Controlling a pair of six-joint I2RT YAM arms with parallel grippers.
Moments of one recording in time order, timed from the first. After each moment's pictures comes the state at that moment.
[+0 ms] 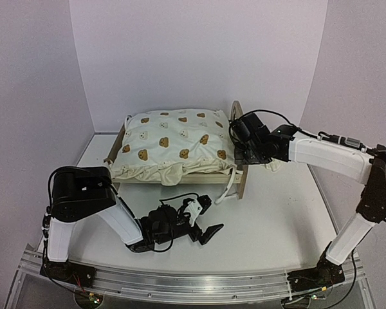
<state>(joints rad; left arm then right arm) -1.21 2.14 0.78 1.22 -0.13 0.04 0.78 1.66 1.41 -0.66 0.59 0.54</state>
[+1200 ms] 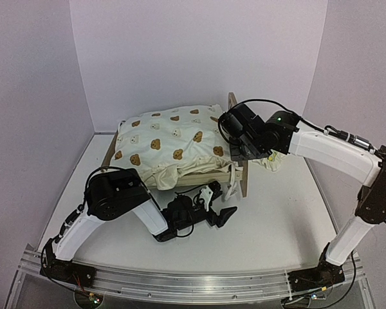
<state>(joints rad) -1.09 2.46 1.17 1.31 0.02 -0.10 0.93 1.67 1.63 -0.94 0.73 0.59</state>
